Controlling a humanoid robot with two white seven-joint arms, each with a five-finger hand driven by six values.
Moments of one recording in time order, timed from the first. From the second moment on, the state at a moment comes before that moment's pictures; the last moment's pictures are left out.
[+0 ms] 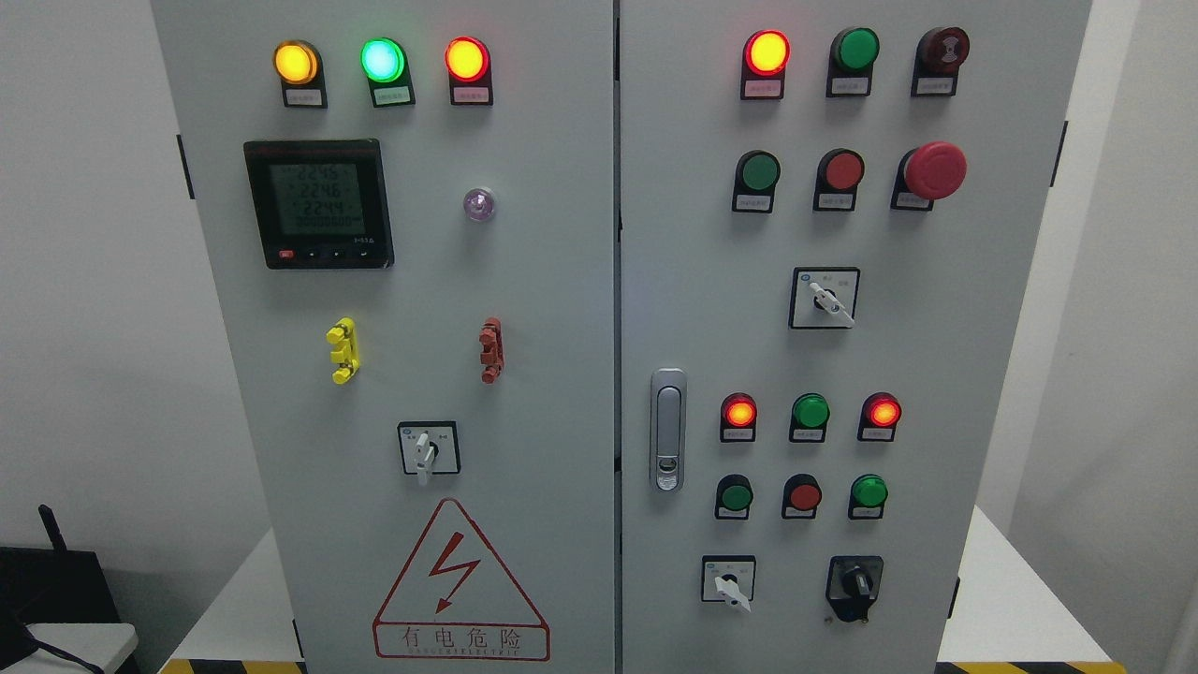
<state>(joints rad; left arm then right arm) -0.03 0.00 0.51 -1.76 0.00 -0.21 -0.03 0.08 0.12 0.06 -0.14 0.00 0.09 0.12</state>
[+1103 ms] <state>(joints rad) -0.16 -0.05 0.11 -1.88 -0.15 0.02 0.24 0.08 0.12 0.06 -0.14 0.00 0.09 0.12</state>
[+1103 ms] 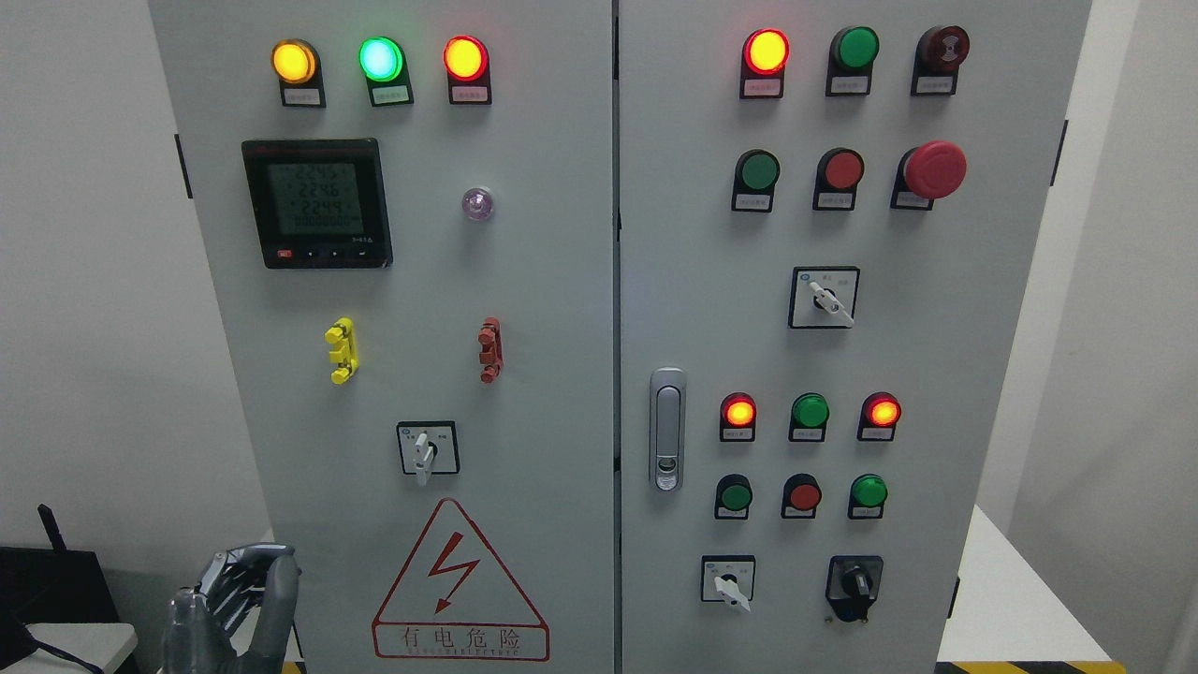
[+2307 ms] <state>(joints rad) -0.36 -0.09 -0.12 -1.89 -0.22 0.44 0.52 0.08 0.12 0.06 -0.13 0.00 0.09 0.12</state>
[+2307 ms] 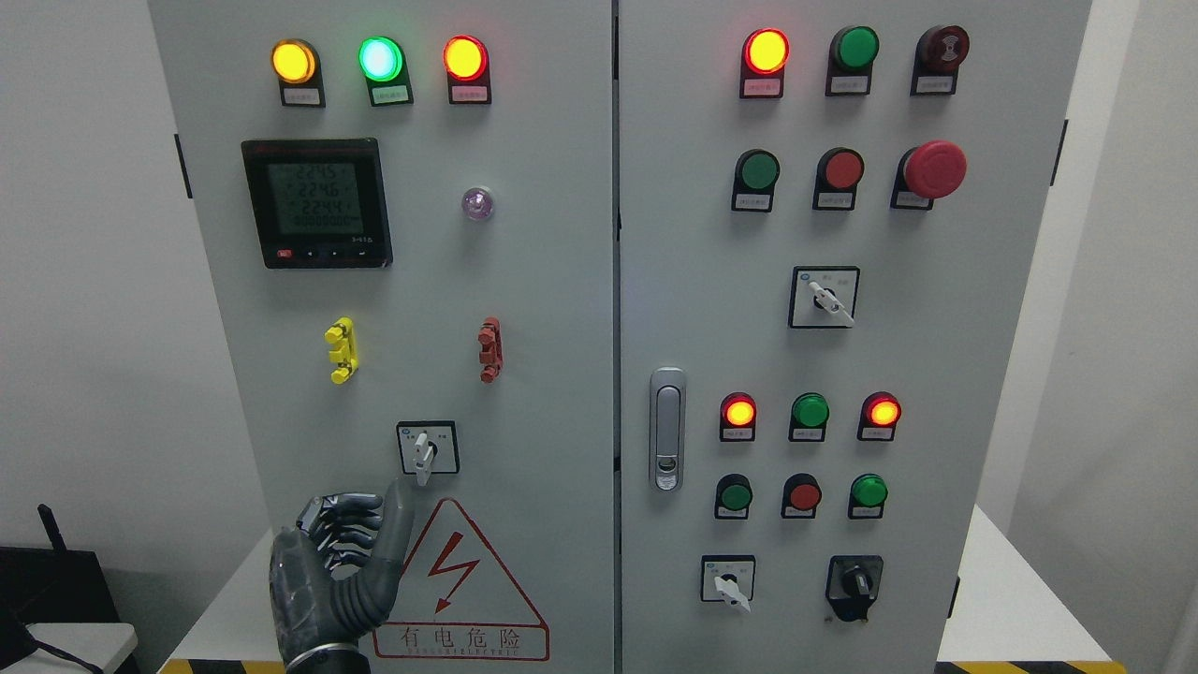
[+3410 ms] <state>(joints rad) -0.43 -0.10 -0.17 -1.88 -0.25 0.57 0.57 0.08 0.12 0.06 -0.13 0.00 0.09 0.12</state>
